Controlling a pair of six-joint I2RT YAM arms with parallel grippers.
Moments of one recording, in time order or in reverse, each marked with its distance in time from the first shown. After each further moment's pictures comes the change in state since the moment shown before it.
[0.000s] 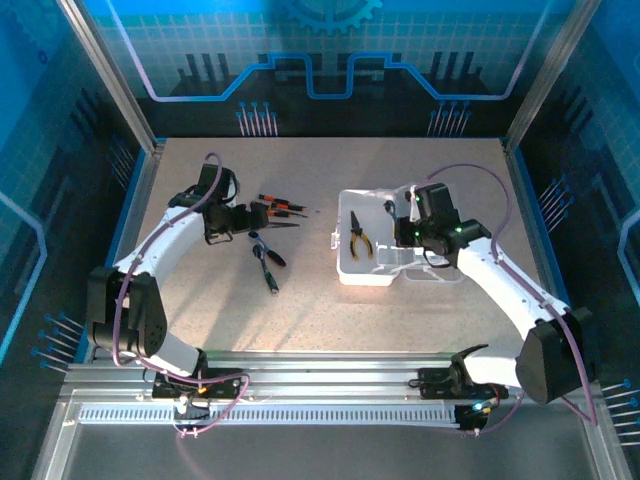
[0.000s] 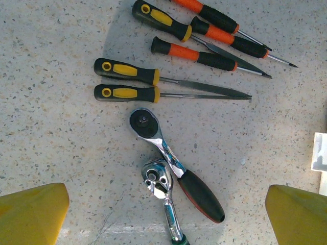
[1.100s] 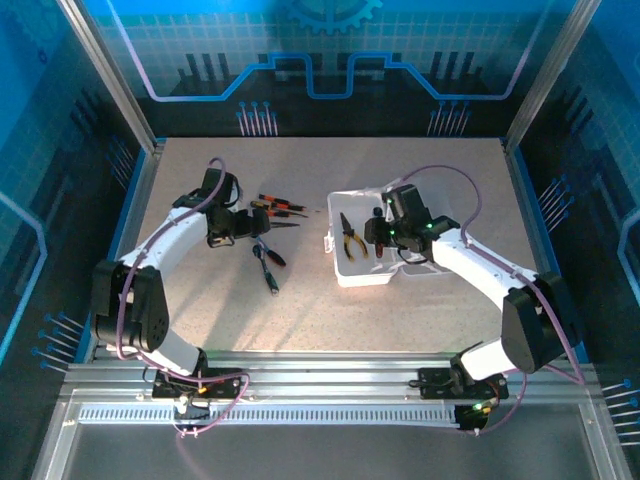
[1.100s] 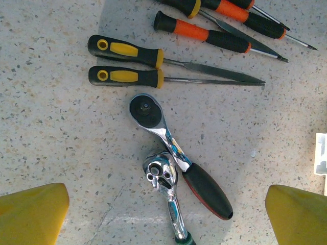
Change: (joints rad) left arm 0.000 0.033 -0.031 0.012 0.019 0.000; right arm 0.114 0.173 0.031 0.131 -0.024 0.138
